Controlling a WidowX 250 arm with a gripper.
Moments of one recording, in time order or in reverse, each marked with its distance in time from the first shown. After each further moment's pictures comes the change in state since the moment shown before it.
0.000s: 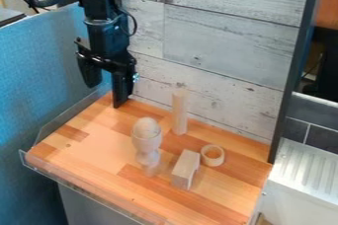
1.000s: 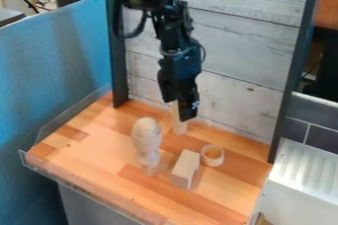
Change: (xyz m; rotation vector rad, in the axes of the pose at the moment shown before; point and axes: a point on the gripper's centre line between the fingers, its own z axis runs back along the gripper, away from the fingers) arm 0.073 -0.077 -0.056 -0.097 -0.094 -0.491
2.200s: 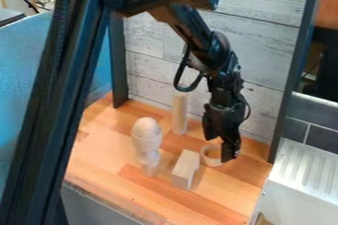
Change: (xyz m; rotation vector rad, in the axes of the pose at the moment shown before) arm 0.052 -0.032 -0.098 0.046 -0.013 -0.043
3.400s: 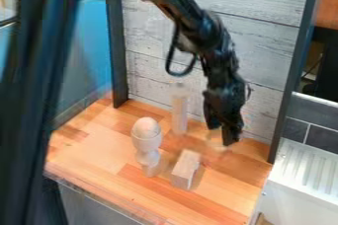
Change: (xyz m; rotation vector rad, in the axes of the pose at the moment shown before) arm 0.002 0.001 0.049 -0.054 -0.085 0.056
